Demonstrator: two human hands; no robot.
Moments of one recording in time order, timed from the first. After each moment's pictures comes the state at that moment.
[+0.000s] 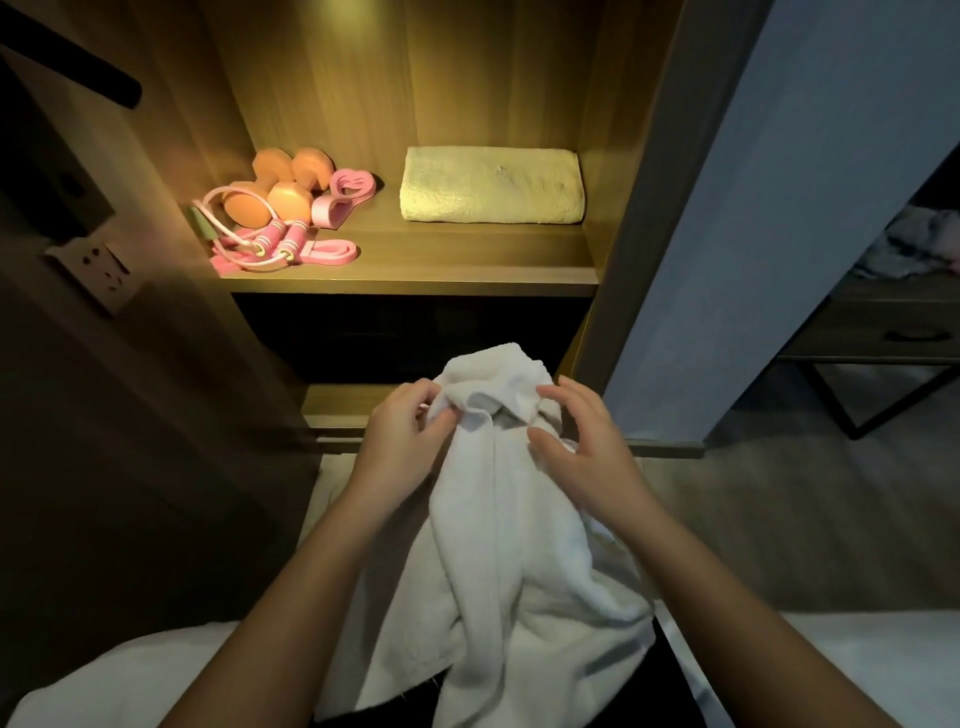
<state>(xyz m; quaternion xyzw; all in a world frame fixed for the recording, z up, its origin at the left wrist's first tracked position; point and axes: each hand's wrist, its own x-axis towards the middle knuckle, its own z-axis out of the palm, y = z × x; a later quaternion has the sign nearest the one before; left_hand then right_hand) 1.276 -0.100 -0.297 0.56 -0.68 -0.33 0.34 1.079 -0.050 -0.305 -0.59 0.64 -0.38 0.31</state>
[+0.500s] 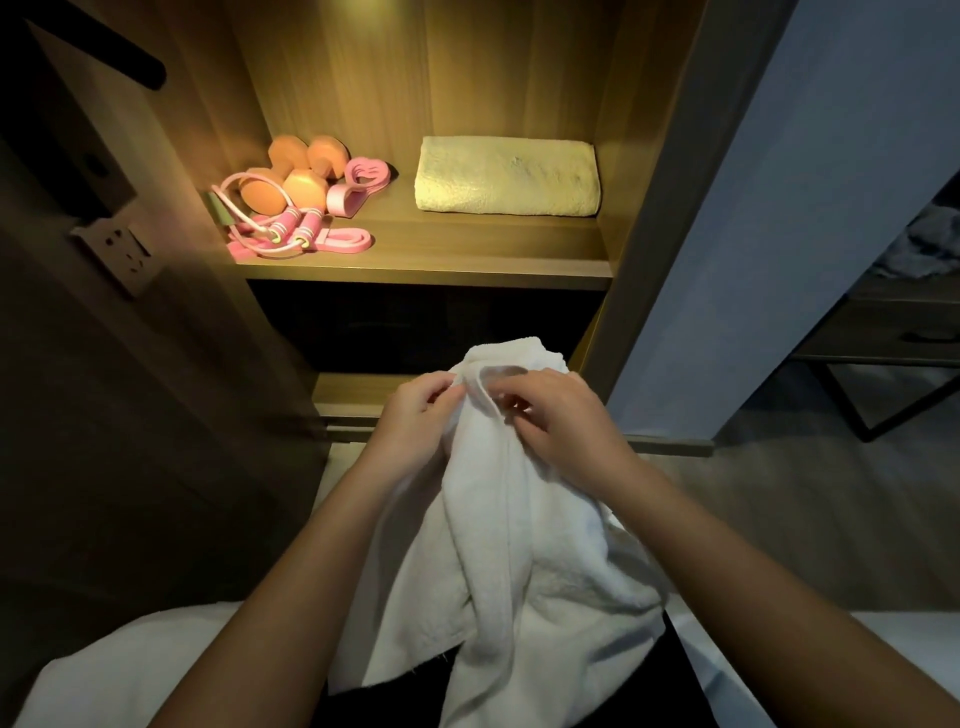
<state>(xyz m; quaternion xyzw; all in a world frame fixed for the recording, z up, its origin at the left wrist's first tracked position) 1.281 -0.107 -0.298 0.53 -0.64 -0.44 0.35 1.101 -0.078 -0.288 -0.78 0.56 -0.26 0.12</state>
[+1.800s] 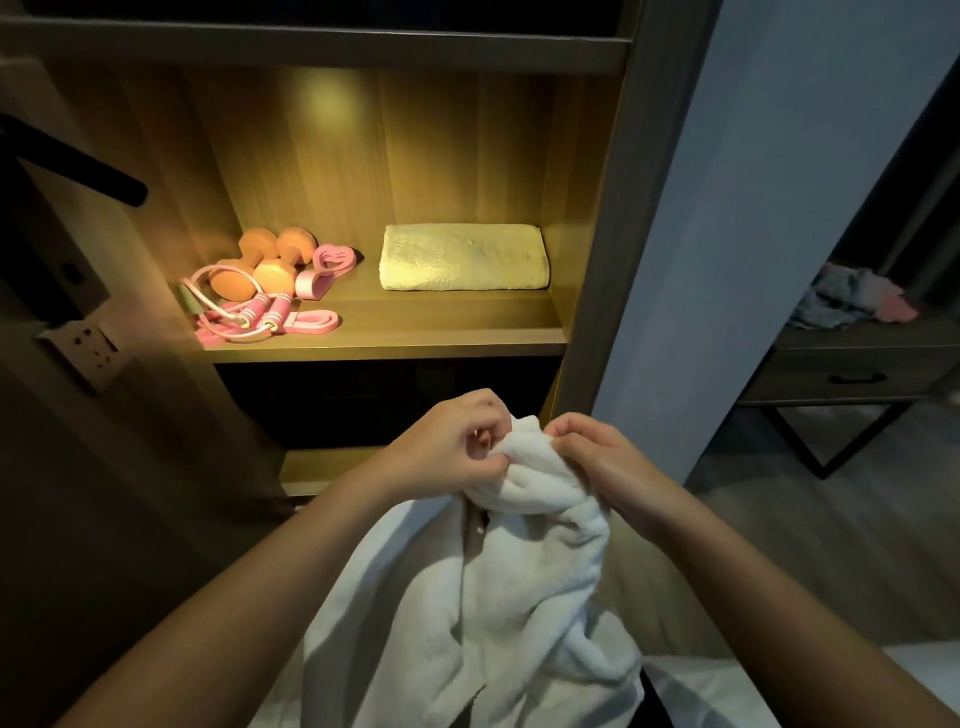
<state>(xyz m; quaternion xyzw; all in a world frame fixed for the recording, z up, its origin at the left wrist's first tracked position) 1.245 -0.146 -0.251 0.26 -0.88 -0.32 0.23 1.051 -0.053 -0.237 -0.53 0.60 -0.38 0.47</state>
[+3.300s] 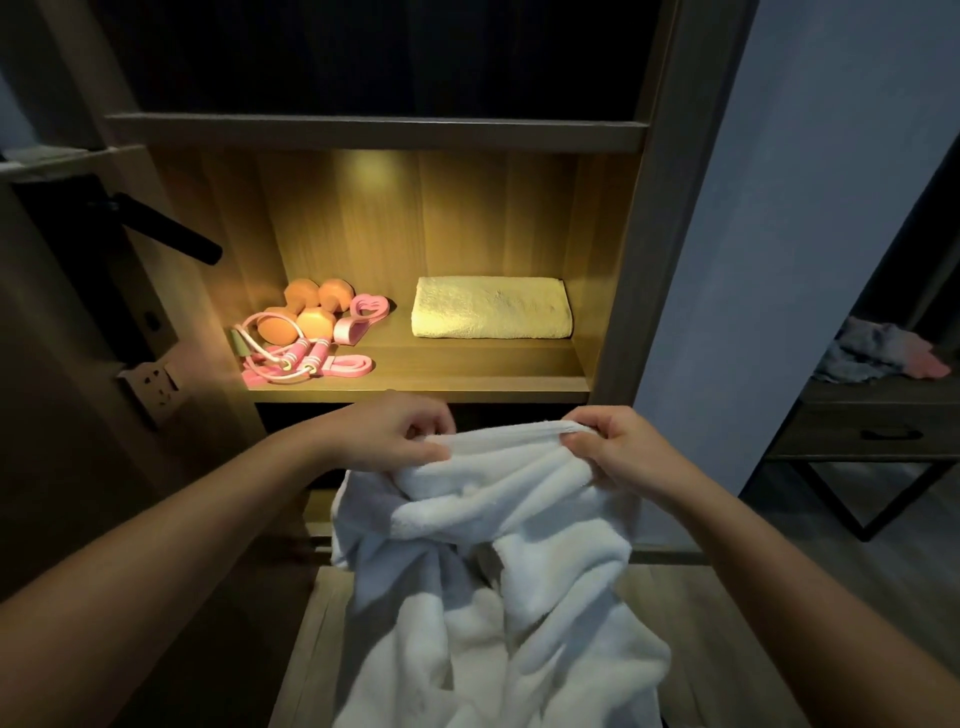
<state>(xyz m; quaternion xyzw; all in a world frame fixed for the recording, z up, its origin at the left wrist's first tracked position) 1.320 -0.177 -0.172 0.34 -0.90 -0.27 0.05 1.043 -0.097 -0.205 -0.63 0.61 -0.34 0.33</state>
